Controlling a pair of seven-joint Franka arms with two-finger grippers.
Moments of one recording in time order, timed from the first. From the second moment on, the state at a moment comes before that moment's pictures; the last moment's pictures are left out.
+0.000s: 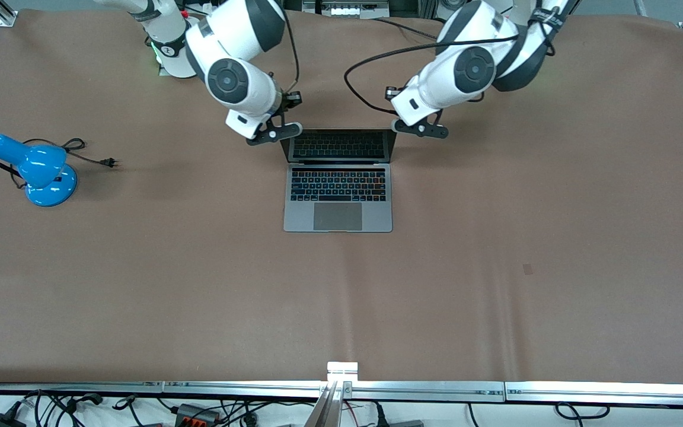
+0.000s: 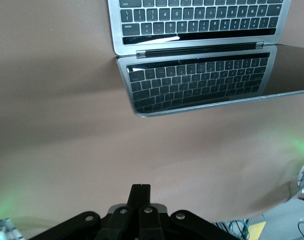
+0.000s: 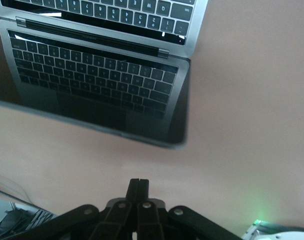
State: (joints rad) left arm -0.06 0.03 -0.62 -2.18 -0.48 1.95 -0.40; right arm 0.71 0.14 0.00 -2.07 0.37 1.89 0.32
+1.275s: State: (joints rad) left arm -0.05 0.36 -0.61 -2.00 -0.30 2.21 -0.47; right arm 0.66 0.33 -0.05 -1.87 0.31 2.02 0.32
